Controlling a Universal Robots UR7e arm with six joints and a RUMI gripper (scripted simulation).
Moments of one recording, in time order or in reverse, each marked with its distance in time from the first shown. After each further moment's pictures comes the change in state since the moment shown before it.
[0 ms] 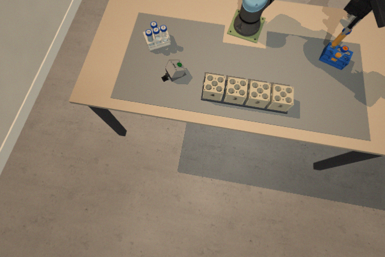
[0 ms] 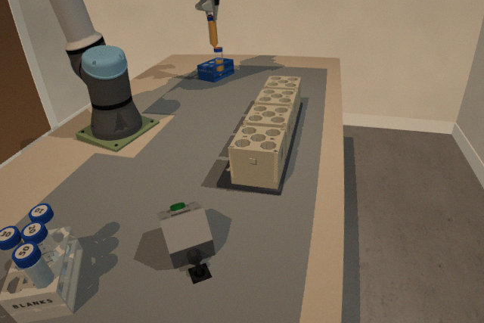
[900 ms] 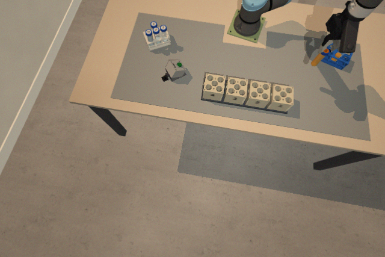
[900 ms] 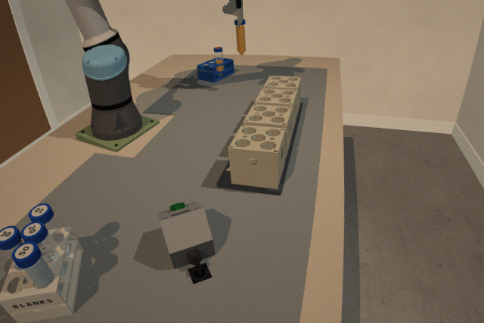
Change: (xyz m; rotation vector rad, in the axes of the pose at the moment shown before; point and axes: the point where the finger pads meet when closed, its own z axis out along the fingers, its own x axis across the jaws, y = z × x) arm 0.165 -0.007 0.000 0.001 0.000 0.659
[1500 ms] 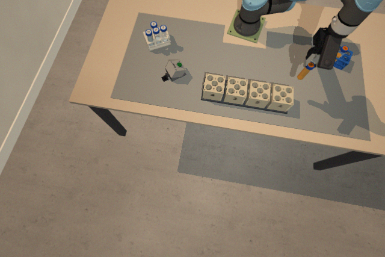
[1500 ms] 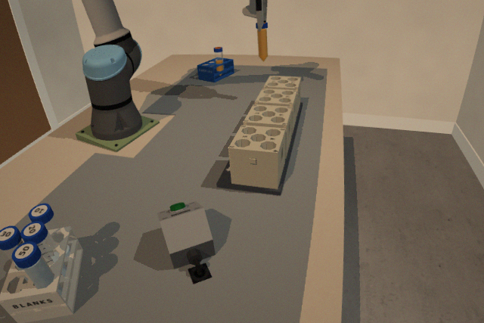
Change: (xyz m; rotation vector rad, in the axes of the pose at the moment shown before) arm 0.080 -0.068 0.000 0.000 0.001 0.219
